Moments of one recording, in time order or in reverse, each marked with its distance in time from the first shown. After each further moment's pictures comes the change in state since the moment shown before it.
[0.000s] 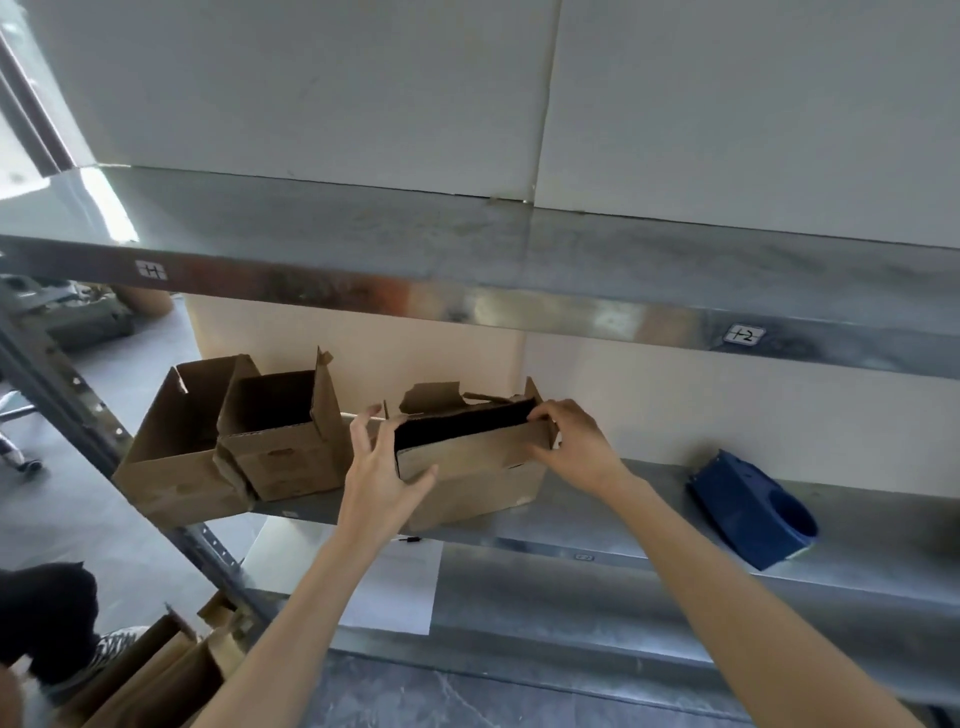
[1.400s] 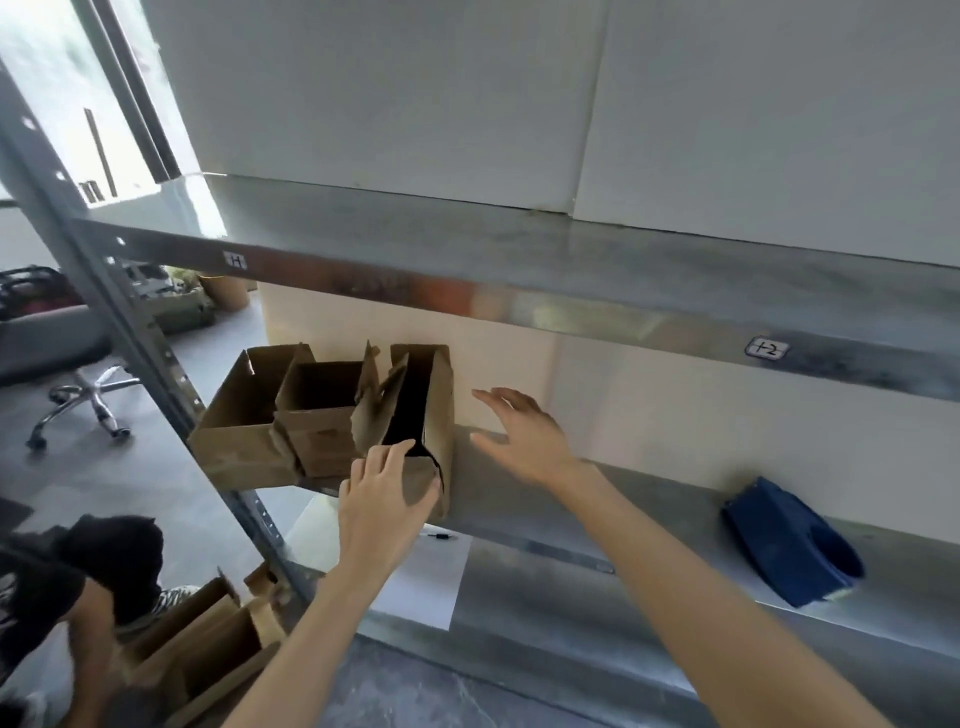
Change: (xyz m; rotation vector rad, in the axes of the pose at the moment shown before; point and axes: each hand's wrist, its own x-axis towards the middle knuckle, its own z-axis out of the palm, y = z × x) left_hand -0.051 0.026 -0.025 0.357 0.070 -0.200; right_hand 0.016 -0.069 0.033 -0.190 -0.089 -0.266
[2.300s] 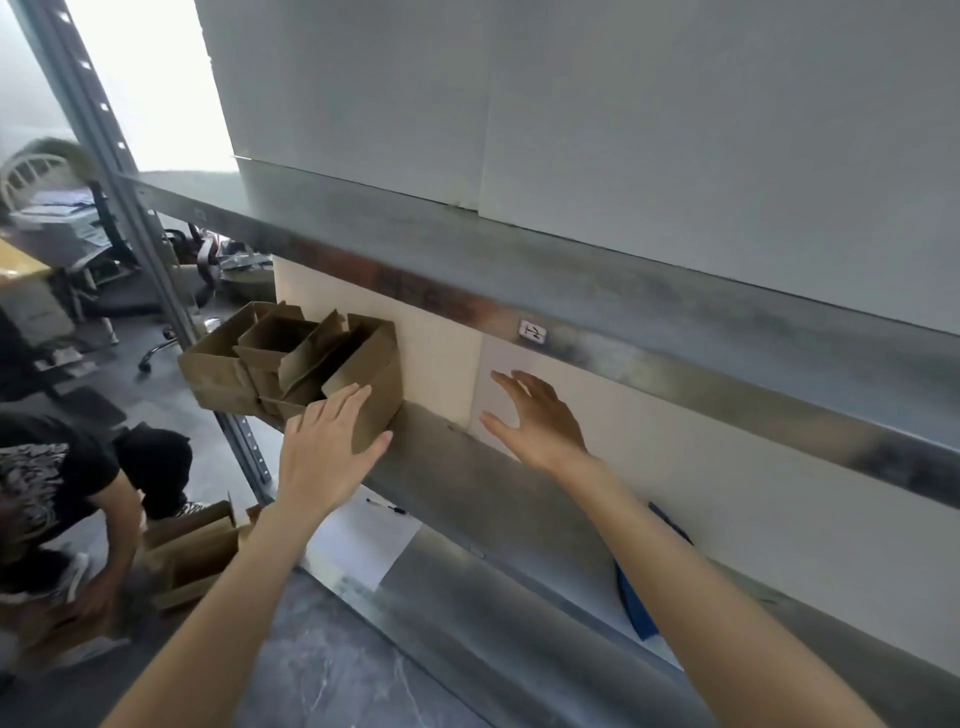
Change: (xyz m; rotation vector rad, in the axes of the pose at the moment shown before) left_hand -0.052 0.147 0.017 0.280 0.141 -0.106; right_hand -0.073 0.147 -0.107 0.008 -0.046 -0.132
